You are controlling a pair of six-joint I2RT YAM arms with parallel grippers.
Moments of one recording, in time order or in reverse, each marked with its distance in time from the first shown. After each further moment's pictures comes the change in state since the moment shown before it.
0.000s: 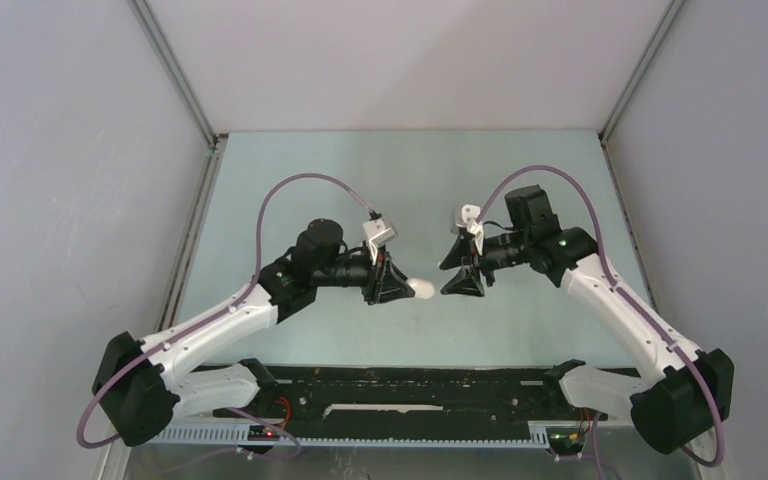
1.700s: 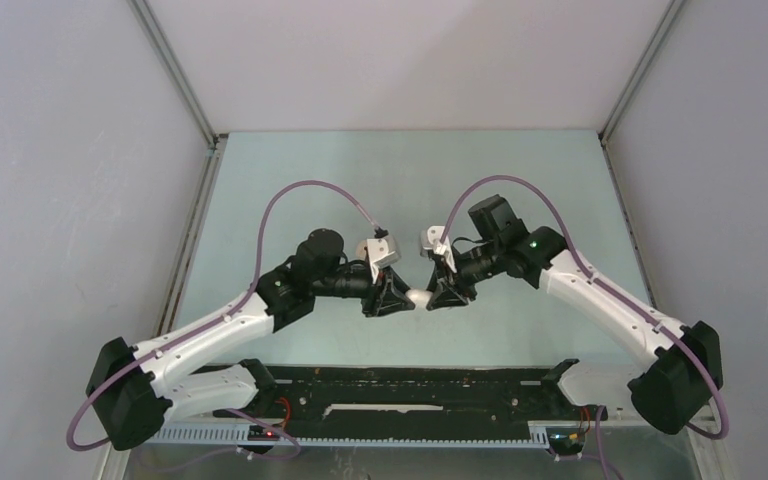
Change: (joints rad) left arm -0.072 -0.066 -0.033 -0.022 0.009 0.194; right arm 0.190 0.118 0.036 -0.087 0.071 -0.019
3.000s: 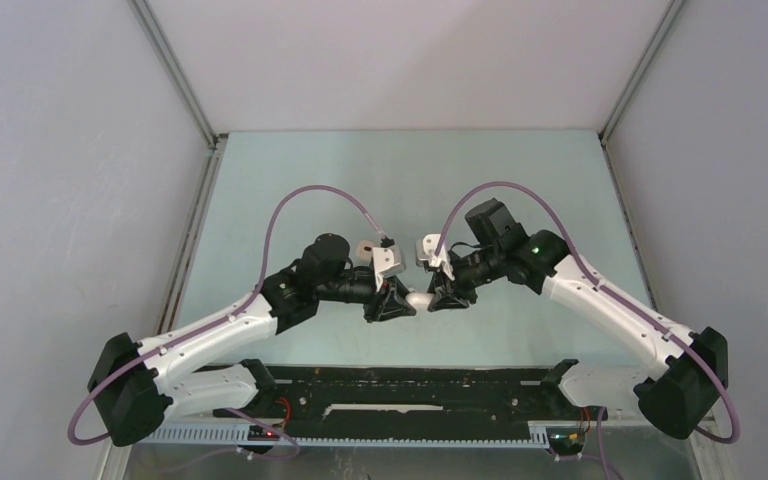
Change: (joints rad) left arm -0.036 0.016 -0.017 0.001 -0.007 0.079; right arm 0.063 -0.048 0.022 -0.043 0.128 -0.050
